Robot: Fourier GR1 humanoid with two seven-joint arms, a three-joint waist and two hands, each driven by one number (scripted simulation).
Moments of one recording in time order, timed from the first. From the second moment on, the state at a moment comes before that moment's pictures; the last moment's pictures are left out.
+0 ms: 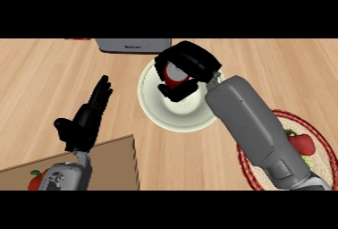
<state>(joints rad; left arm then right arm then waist) -0.16 0.05 -0.07 -1.55 -0.05 0.07 0.09 -0.96 -0.09 0.27 -0.95 0.60 0.17 -0.29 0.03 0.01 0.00</state>
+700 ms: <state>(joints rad) -0.17 0.06 -0.05 -1.54 -0.05 0.06 0.09 -1.07 -0.07 0.09 -0.61 0.44 0.34 -0.59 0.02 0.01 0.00</state>
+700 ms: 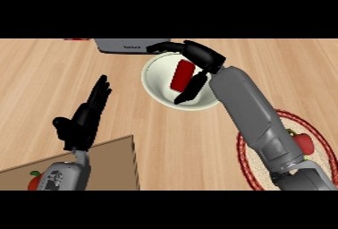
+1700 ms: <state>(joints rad) -0.17 0.05 -0.06 -1.56 -0.06 0.05 0.11 -1.18 -0.30 -0.15 -0.40 0.20 0.66 -0.49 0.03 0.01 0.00</state>
